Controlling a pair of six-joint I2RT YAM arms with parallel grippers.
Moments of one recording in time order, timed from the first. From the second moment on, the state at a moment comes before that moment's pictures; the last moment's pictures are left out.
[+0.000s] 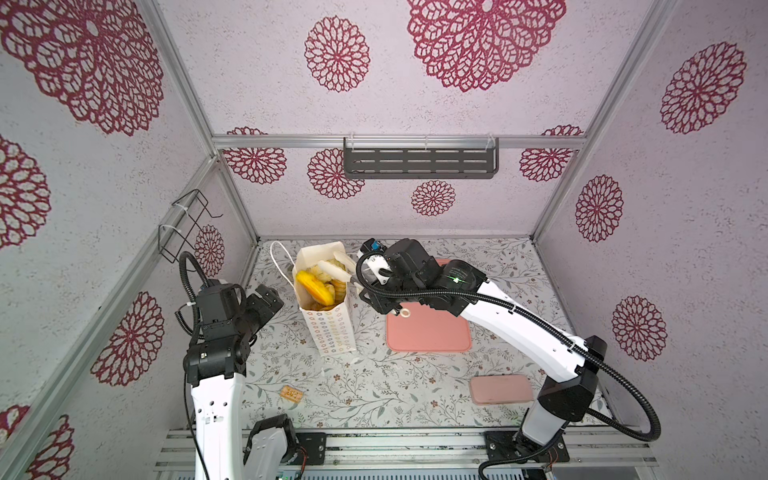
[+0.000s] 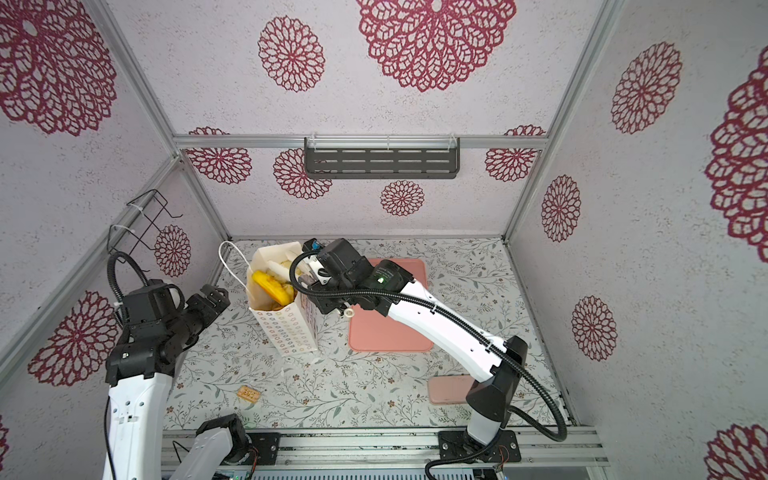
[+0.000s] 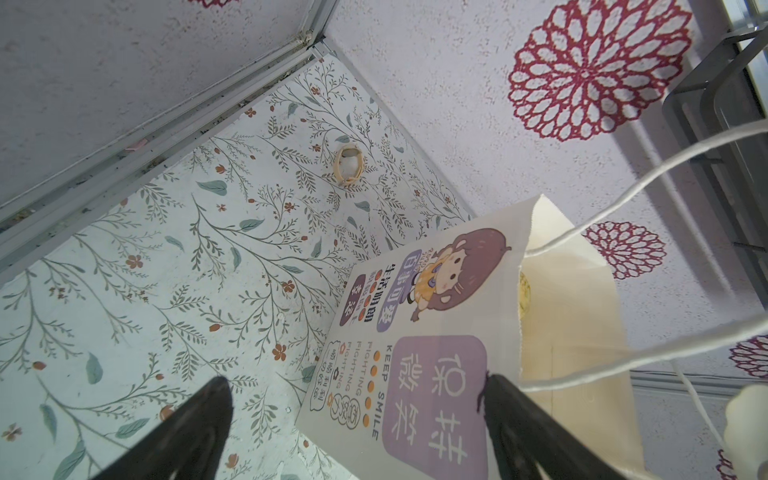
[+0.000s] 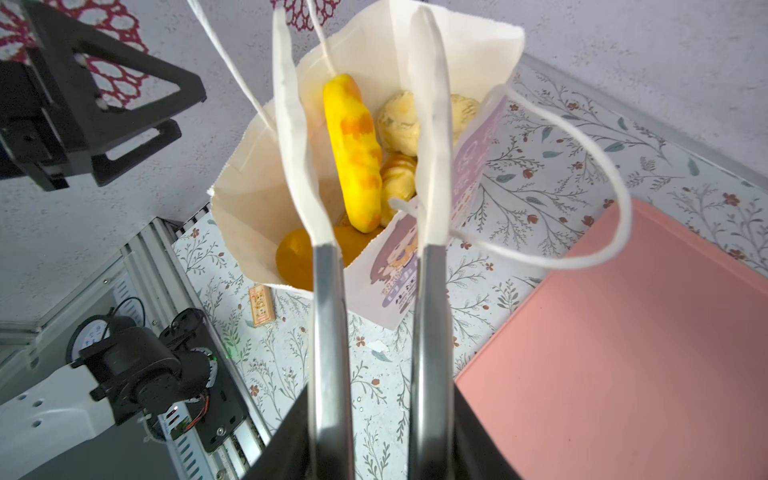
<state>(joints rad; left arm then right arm) 0.26 0.85 1.04 -0.83 0.13 -0.62 0.99 1.70 1.93 -0.90 -0.01 0.24</state>
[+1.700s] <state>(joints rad) 0.27 1.02 0.73 -0.17 -0.16 -0.49 -0.15 1.76 1.07 -0.52 0.05 0.34</state>
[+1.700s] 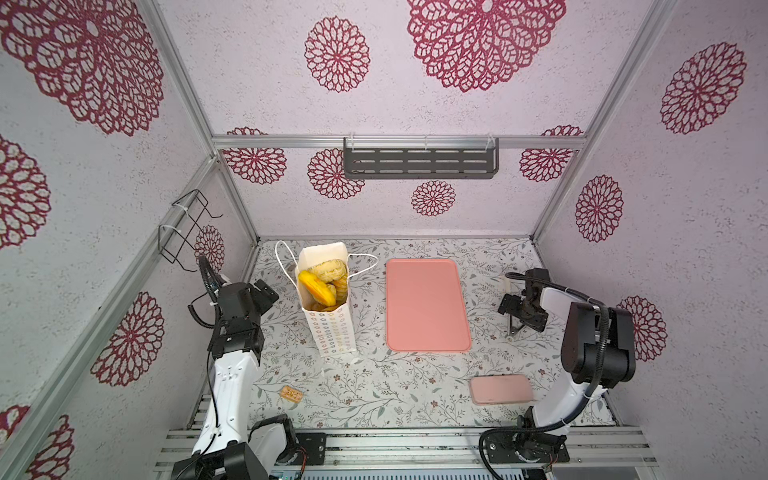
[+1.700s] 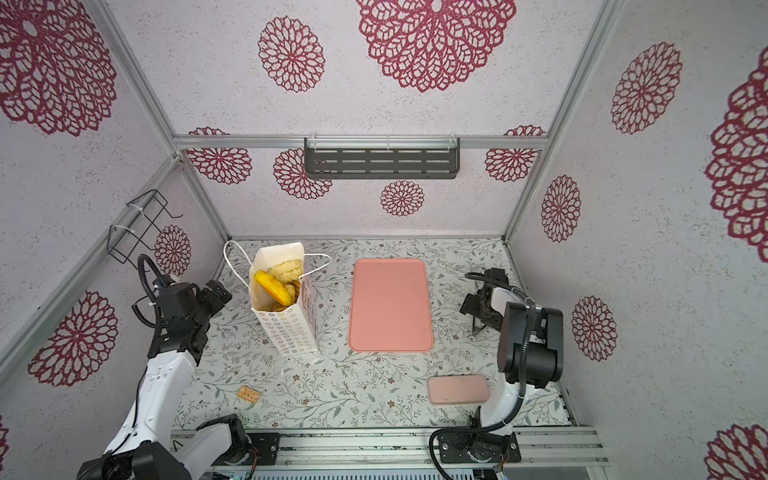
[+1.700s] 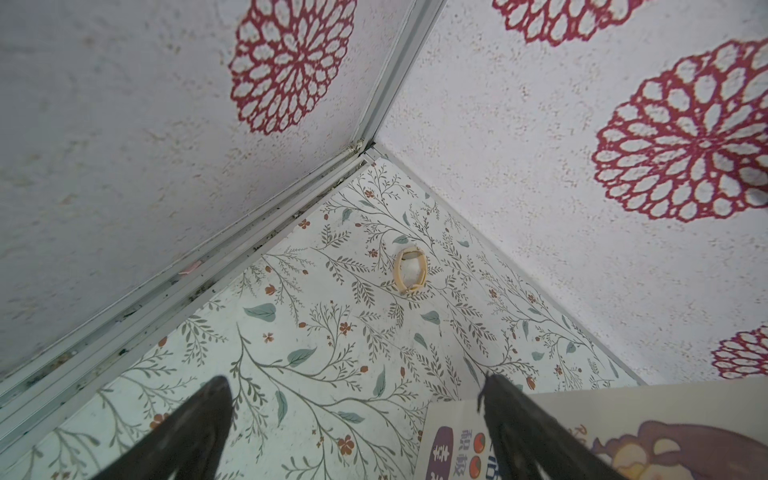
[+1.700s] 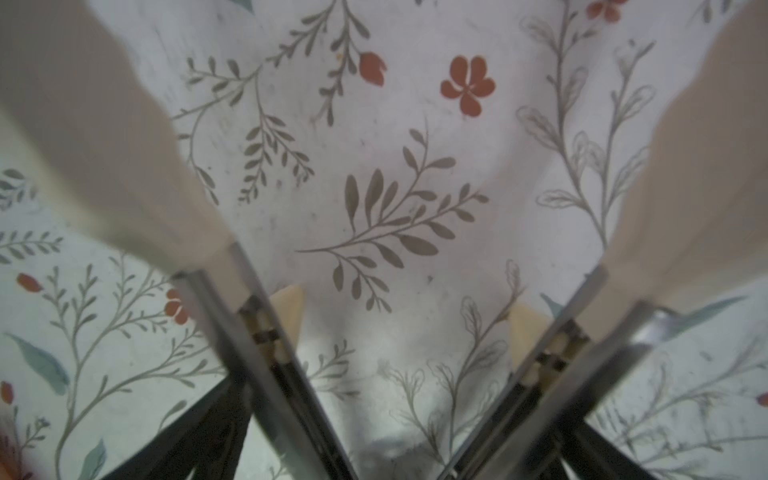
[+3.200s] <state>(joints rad) 0.04 1.57 0.39 0.88 -0.47 -0.10 0.13 1.56 0.18 1.14 0.47 0.00</state>
